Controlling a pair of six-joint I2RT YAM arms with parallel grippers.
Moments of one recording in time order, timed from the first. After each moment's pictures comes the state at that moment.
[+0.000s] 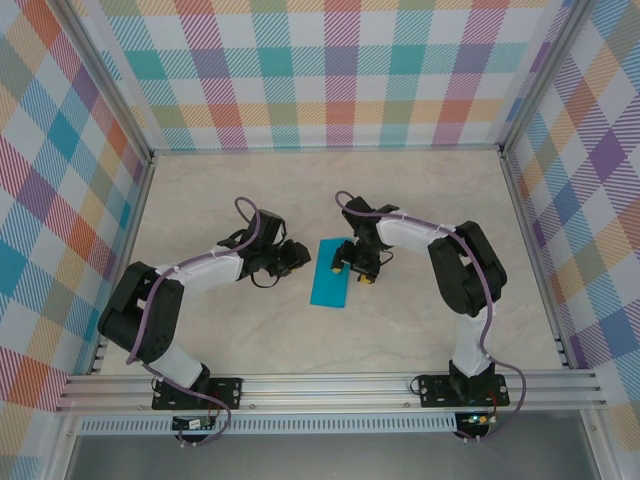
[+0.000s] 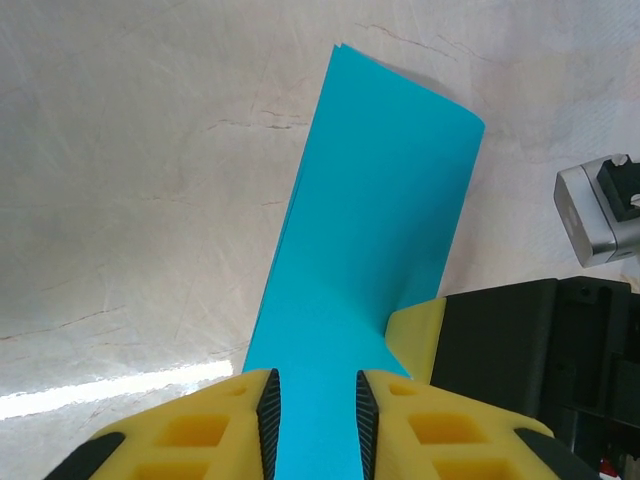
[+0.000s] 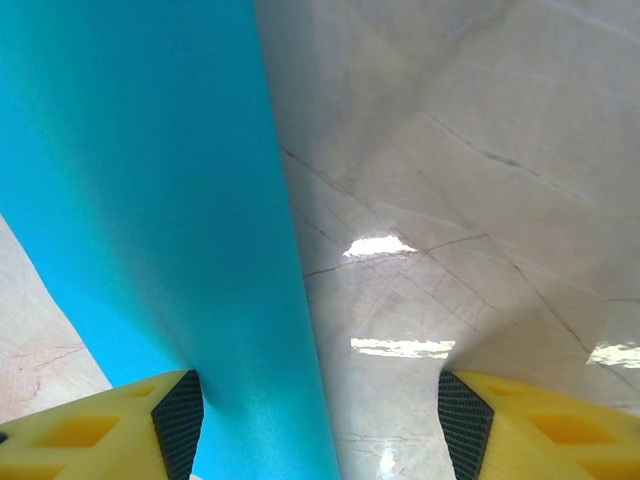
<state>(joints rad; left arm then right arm) -0.50 1.58 0.87 -0.18 0.35 -0.92 0.59 1.96 1.32 -0.79 -0.29 0.85</state>
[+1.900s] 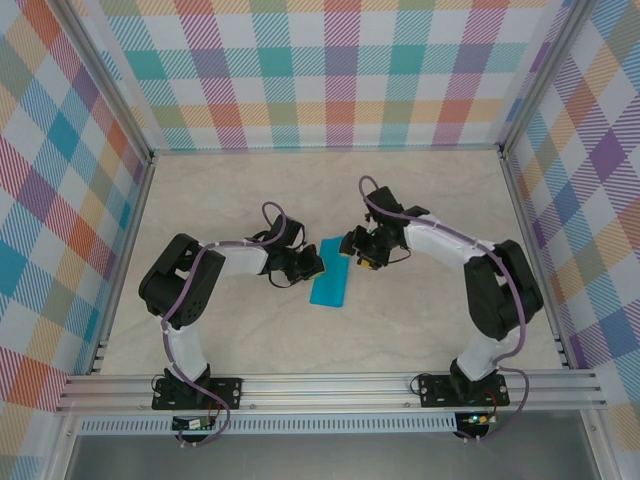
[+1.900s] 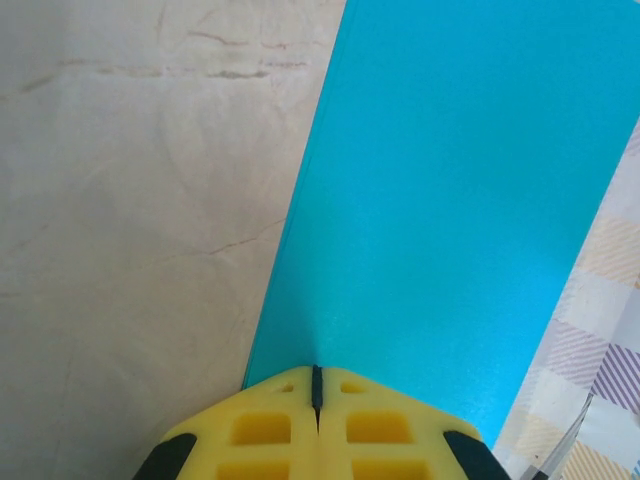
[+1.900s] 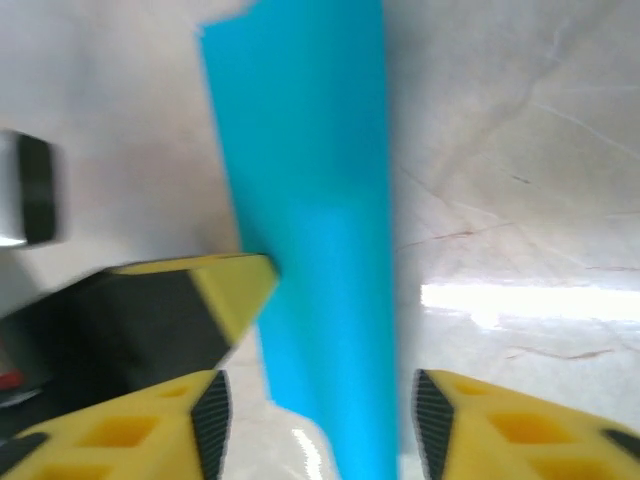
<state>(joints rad) -0.55 1.87 0.96 -0.06 0.47 -0.92 0.52 1.70 1.15 -0.56 -0.40 0.86</state>
